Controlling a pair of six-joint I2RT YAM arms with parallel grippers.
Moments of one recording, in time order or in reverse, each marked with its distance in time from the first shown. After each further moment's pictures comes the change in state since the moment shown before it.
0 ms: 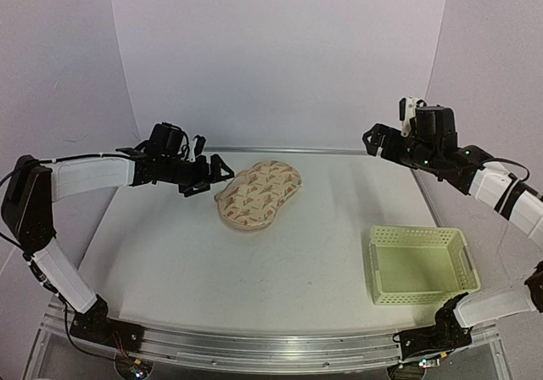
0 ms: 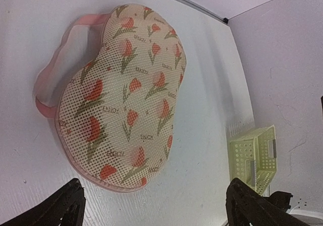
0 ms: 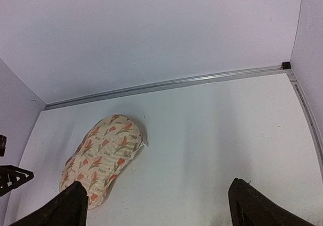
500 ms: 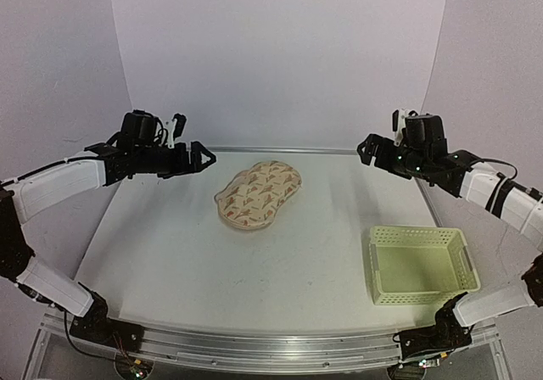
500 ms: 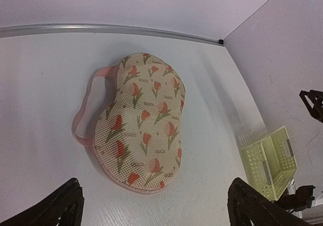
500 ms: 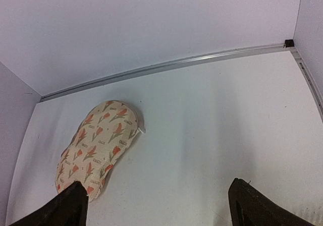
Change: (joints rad) left arm 0.042 -0.222 -0.043 -0.045 -0.097 0.193; right arm -0.004 0.046 -0.054 0.017 -0.022 0.053
